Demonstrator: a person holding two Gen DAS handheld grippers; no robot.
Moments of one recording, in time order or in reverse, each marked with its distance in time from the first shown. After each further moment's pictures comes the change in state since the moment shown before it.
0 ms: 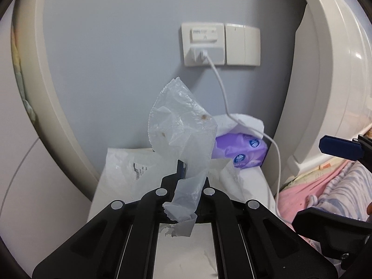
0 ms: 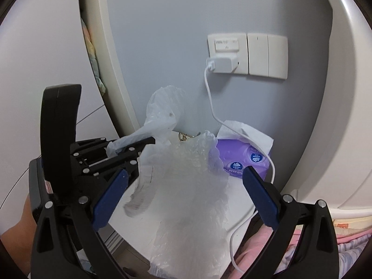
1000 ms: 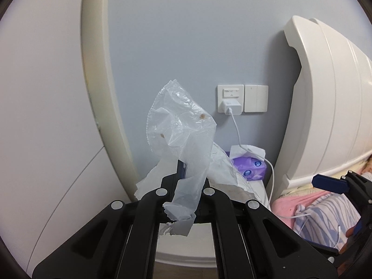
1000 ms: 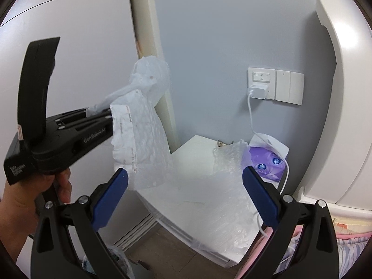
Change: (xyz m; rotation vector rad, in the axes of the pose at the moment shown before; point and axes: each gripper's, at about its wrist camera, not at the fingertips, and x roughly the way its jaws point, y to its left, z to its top) left arm -0.175 0.036 0.001 -0.088 -0.143 0.167; right arm -0.095 0.074 -0.022 -0.091 -0.069 0.125
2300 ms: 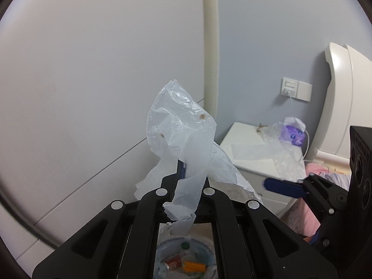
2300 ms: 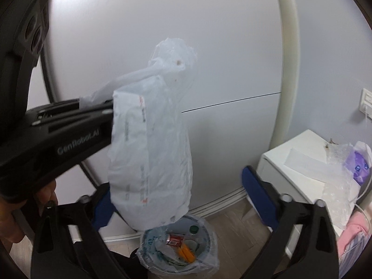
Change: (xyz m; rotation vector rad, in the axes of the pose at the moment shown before) left arm -0.262 0.109 -0.168 -0.242 0.058 0.349; right arm -0.058 0.248 -0.102 -0.313 0.090 0.437
